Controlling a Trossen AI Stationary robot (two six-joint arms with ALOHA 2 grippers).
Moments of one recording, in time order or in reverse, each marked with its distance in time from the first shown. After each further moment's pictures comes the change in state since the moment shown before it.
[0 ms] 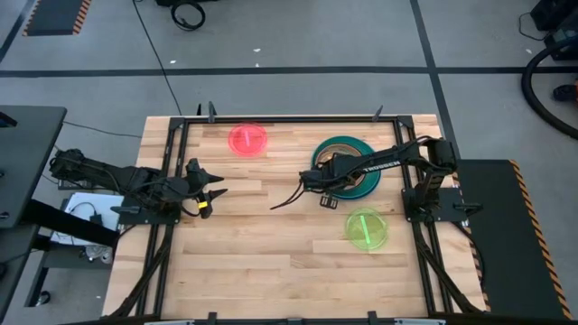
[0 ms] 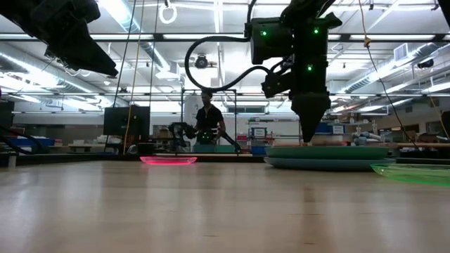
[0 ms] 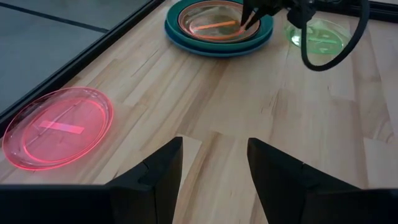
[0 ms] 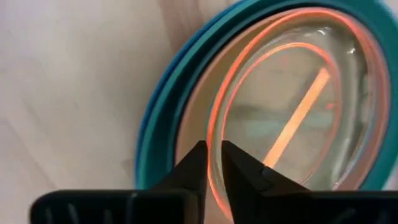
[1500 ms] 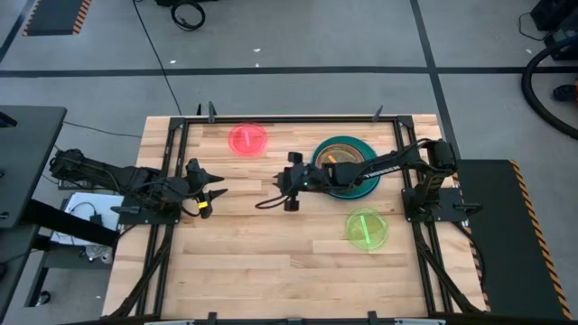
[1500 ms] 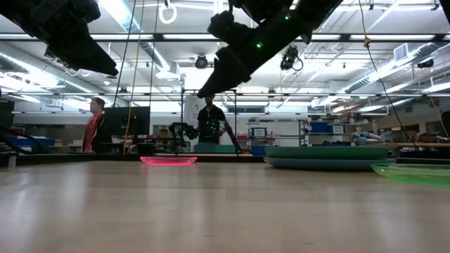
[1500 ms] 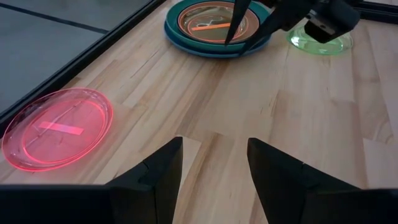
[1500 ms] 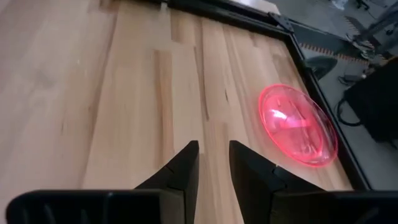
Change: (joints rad) left arm 0.000 0.000 0.000 0.004 0.000 0.001; right arm 0.040 0.001 -0.069 1.068 -0.046 -0.520
